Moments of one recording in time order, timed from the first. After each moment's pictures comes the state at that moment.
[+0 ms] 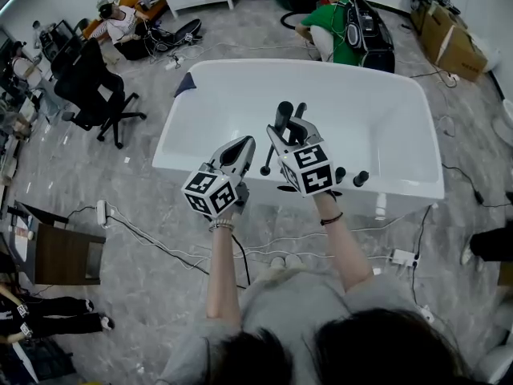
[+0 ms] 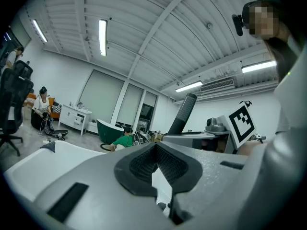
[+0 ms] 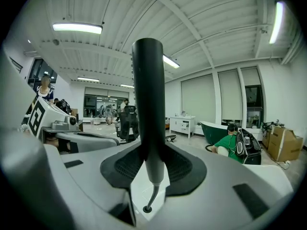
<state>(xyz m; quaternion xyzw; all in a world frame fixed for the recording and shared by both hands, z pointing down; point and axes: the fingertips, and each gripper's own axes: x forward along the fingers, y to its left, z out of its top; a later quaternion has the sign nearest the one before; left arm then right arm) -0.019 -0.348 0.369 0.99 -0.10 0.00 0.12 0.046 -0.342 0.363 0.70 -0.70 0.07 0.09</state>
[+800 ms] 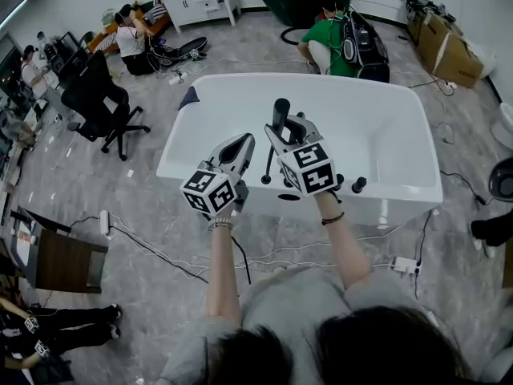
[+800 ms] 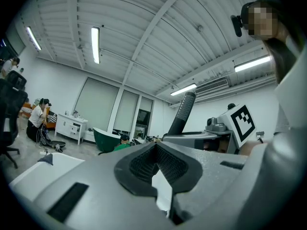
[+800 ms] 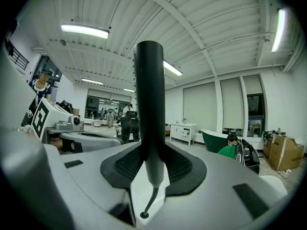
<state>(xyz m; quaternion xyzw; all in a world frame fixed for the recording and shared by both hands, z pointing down) -0.018 -0.335 0.323 0.99 -0.08 -0.03 0.08 0.040 -0.327 0.314 0.70 -0.71 0.02 0.08</state>
